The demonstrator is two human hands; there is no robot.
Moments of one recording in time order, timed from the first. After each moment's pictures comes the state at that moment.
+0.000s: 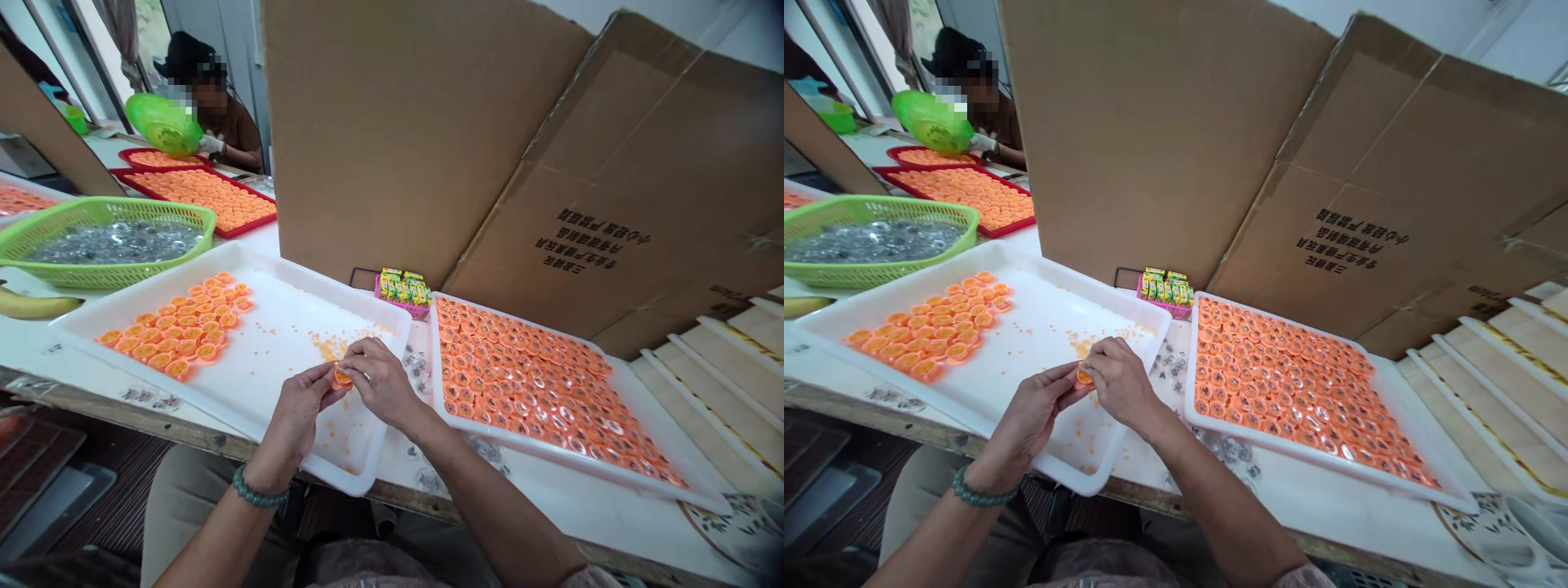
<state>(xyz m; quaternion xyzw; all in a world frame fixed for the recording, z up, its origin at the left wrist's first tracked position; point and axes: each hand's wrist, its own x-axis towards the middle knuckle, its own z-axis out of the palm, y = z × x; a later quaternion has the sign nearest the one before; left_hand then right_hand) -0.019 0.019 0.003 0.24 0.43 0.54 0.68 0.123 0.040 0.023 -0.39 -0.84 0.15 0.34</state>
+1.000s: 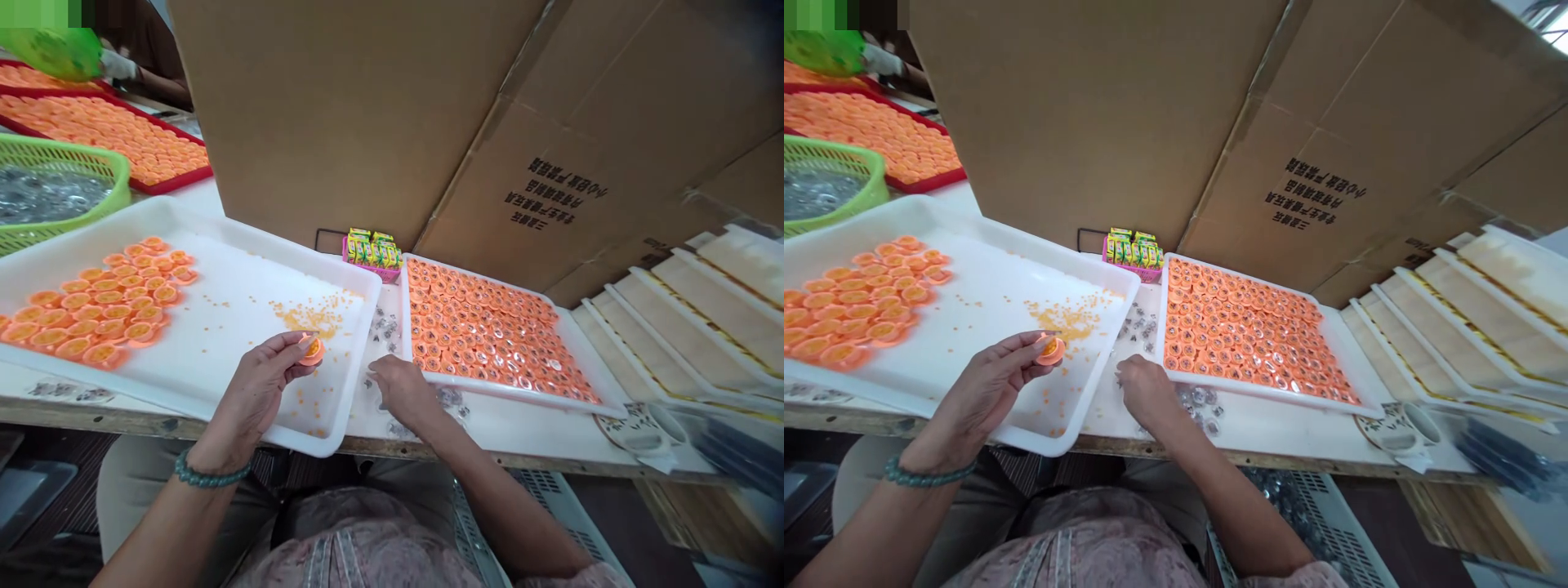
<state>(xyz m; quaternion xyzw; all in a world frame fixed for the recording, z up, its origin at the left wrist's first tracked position) -0.020 0.017 0.006 0.30 0.43 0.49 0.69 0.192 -0.019 -0.011 -0.61 -0.78 0.11 0.12</state>
